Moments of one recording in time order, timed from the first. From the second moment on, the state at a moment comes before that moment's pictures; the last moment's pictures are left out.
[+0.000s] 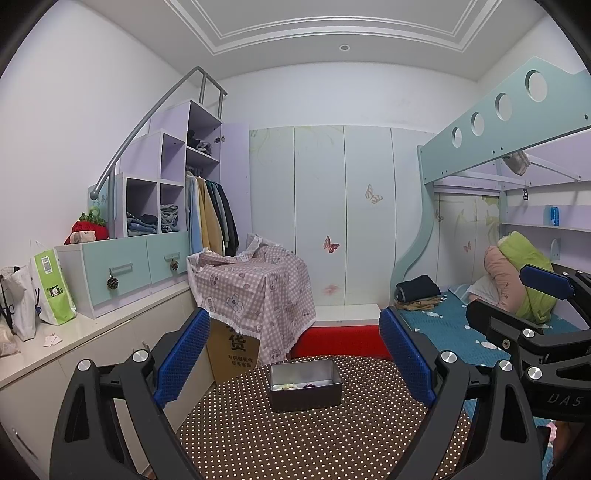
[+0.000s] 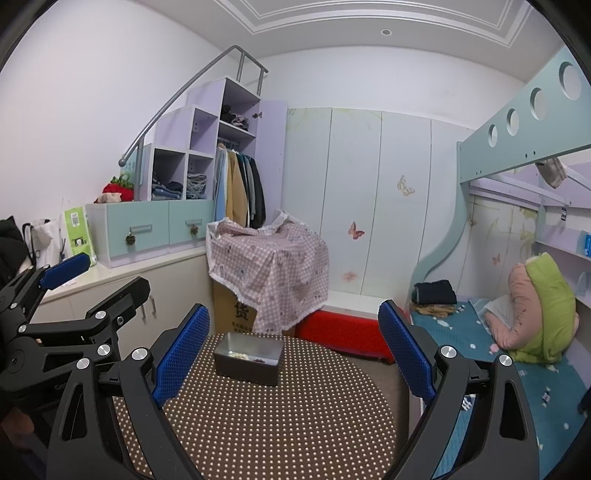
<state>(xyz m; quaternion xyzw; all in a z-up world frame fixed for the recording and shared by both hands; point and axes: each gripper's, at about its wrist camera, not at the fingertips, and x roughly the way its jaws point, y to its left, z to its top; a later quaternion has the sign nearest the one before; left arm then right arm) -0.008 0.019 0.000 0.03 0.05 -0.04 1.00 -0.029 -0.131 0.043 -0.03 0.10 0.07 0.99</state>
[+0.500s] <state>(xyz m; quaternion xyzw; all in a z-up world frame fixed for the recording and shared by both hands) -0.006 0.022 -0.003 0.03 0.06 -0.04 1.00 -0.029 -0.131 0.039 -0.03 0.10 0.07 0.99</state>
